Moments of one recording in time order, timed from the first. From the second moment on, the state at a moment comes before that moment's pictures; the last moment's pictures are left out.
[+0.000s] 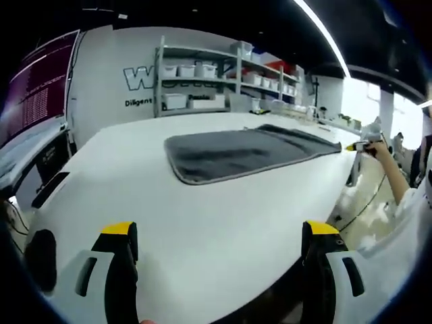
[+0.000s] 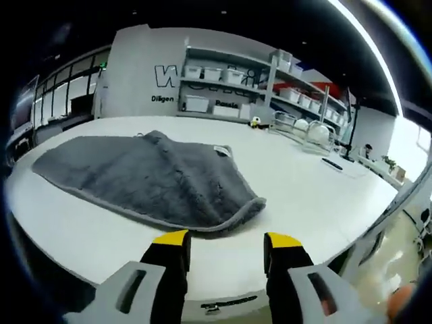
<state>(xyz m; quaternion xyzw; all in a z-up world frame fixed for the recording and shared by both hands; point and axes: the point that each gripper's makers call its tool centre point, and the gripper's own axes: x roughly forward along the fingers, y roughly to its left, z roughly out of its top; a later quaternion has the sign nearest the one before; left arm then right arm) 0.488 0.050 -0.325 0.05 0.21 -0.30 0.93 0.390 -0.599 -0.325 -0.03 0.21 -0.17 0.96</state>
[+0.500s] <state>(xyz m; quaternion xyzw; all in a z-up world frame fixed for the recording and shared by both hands) 0.516 0.026 -0.326 0.07 0.22 -0.33 0.92 0.379 -0.547 -0.302 -0.02 0.18 -0.12 0.98</state>
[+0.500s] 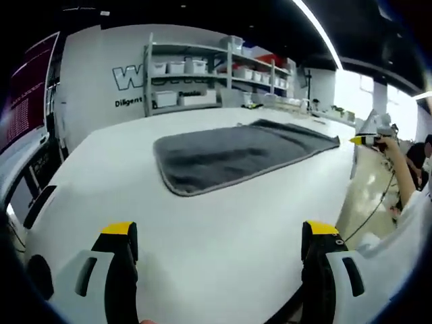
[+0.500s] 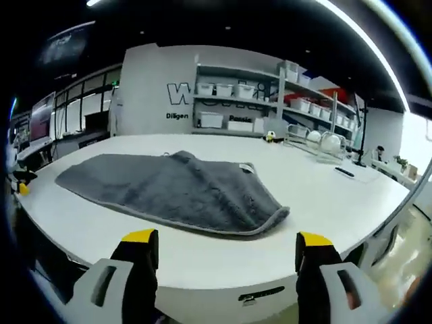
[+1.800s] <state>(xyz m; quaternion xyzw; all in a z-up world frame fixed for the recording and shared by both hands) 0.633 -0.017 -0.339 0.14 0.22 -0.40 0.88 0.384 -0.495 -0.312 -0.02 0.18 -0.07 0.98</state>
